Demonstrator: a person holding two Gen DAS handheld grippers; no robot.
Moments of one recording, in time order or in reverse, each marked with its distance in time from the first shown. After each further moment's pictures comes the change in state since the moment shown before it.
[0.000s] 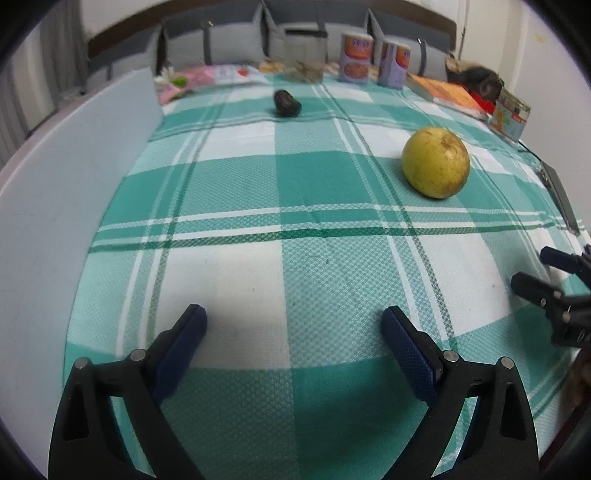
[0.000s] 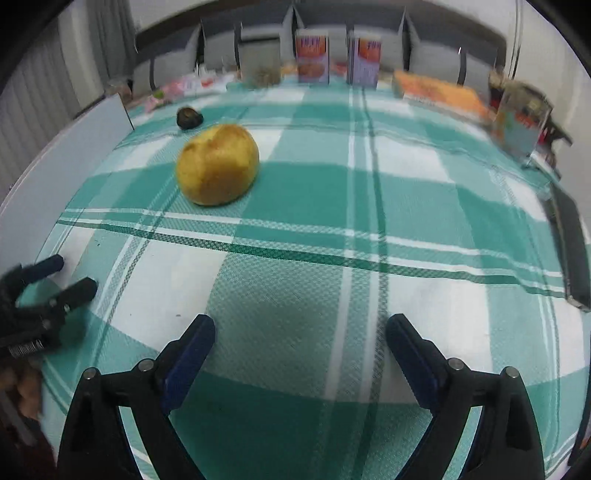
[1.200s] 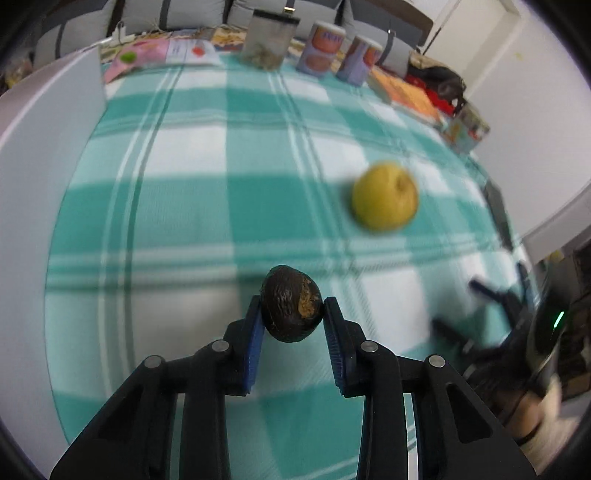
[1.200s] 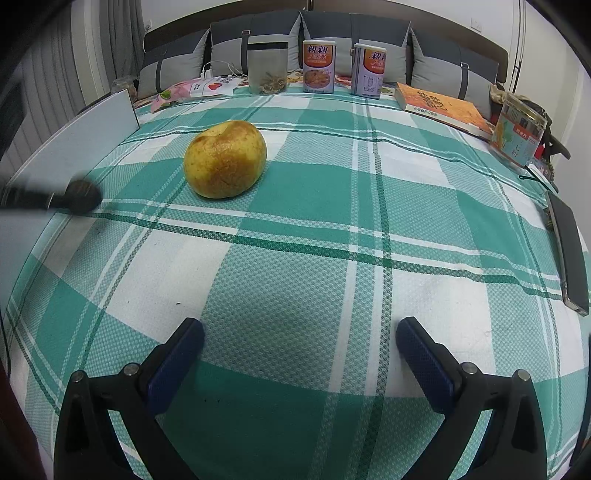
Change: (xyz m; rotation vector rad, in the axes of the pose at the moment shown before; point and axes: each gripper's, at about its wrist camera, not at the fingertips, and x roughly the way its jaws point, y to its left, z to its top) left arm -0.005 0.016 0.038 -0.027 0.133 -0.270; right arm 0.002 0.005 -0.006 -0.027 -0.011 -0.011
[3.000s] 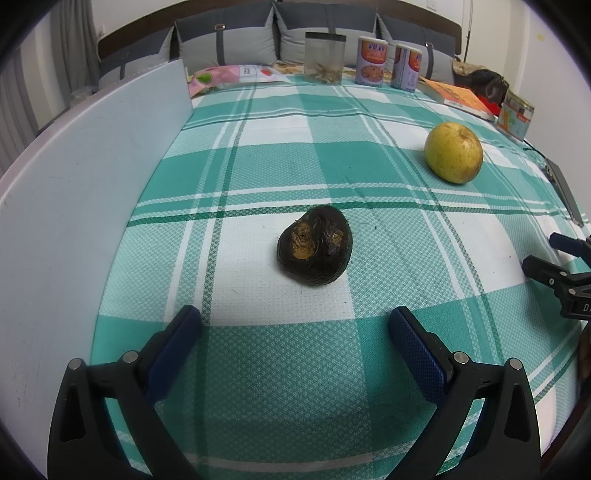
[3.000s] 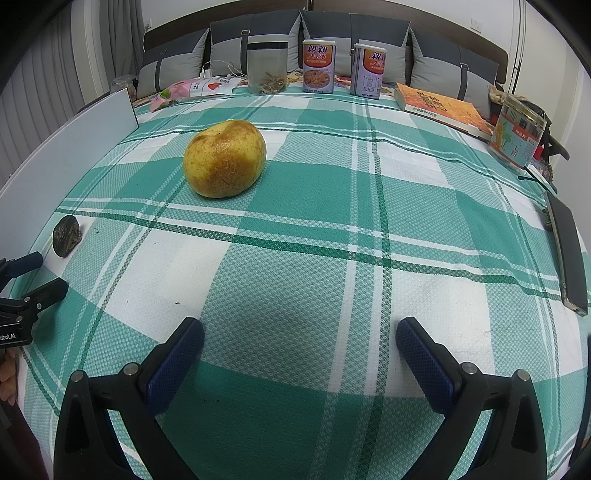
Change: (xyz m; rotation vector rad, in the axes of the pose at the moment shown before) left arm 0.001 0.012 -0.066 0.019 -0.184 0.318; right arm -0.002 -0.001 -0.001 0.002 -0.004 0.002
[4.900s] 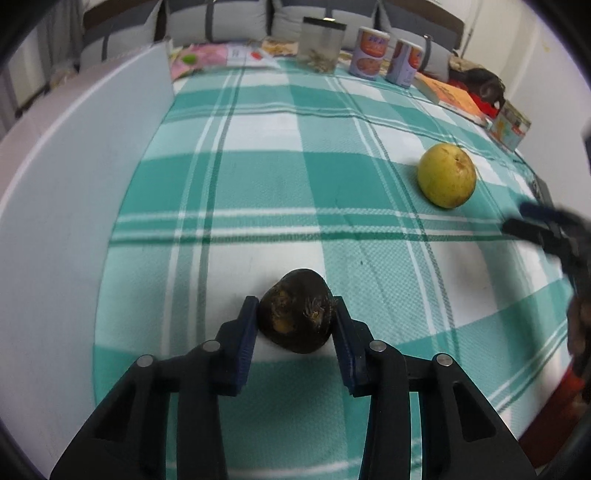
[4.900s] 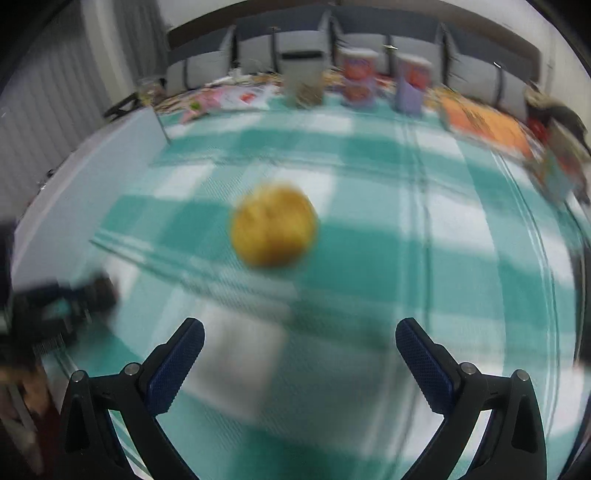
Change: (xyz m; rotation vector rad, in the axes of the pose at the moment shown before) left arm 0.001 0.012 0.039 -0.068 0.134 -0.118; right arm 0.004 0.029 0.101 -0.065 0.074 0.168
